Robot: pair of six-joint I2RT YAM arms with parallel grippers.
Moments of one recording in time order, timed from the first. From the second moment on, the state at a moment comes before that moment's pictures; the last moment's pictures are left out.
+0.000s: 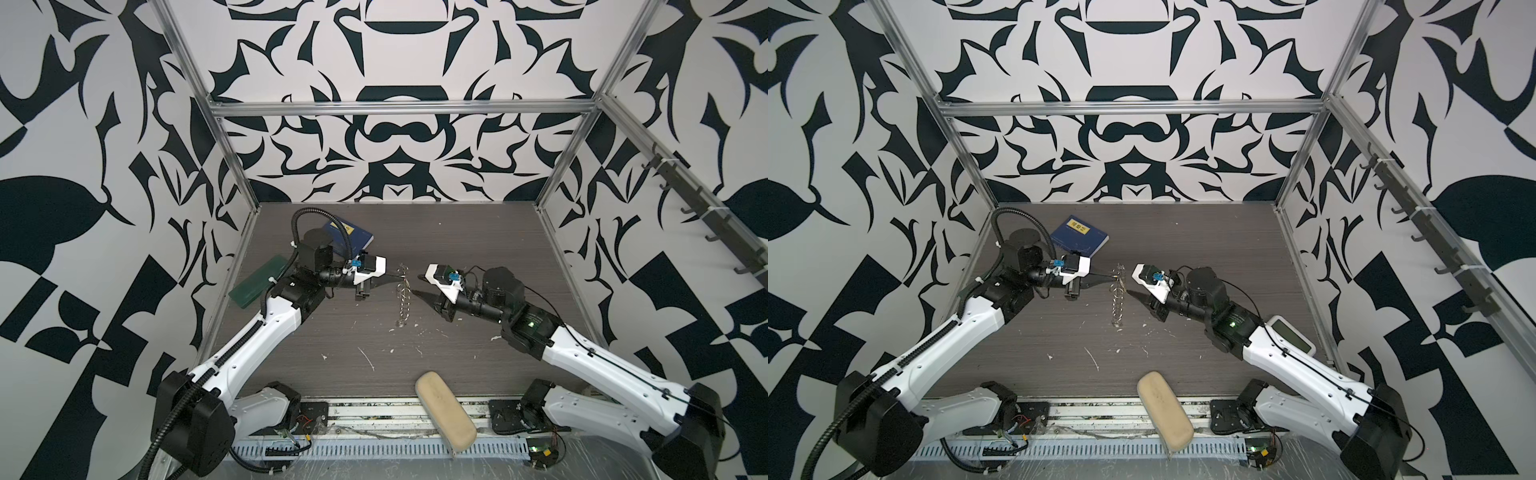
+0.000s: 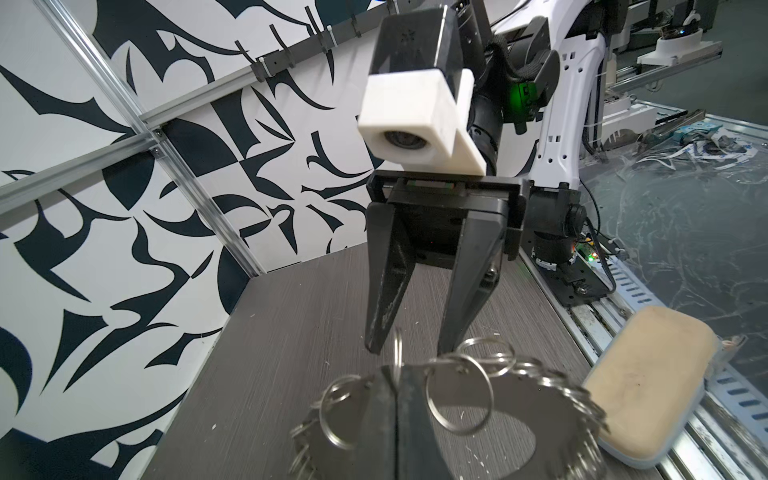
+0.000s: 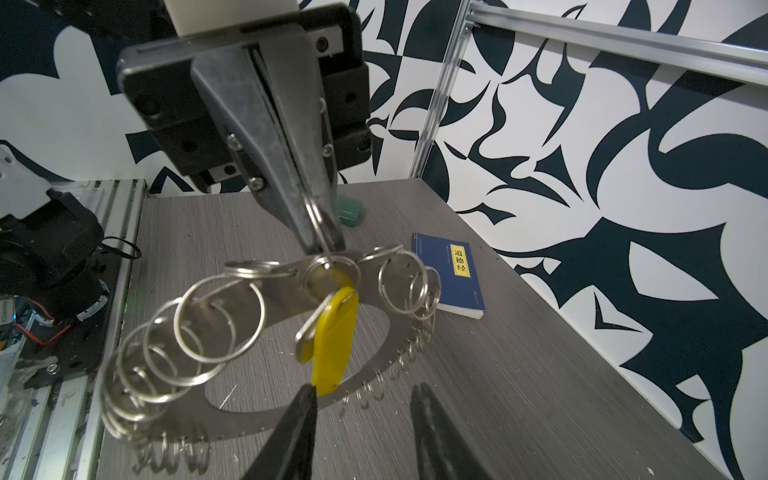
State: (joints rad) left arm -0.48 1.18 0.92 0.03 1.12 0.56; right arm 0.76 0.99 0.74 0.04 -0.33 -0.26
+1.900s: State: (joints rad) left arm -0.51 1.17 0.96 -0.05 0.93 0.44; right arm 0.79 1.02 0.85 -0.03 -0.21 -0.36
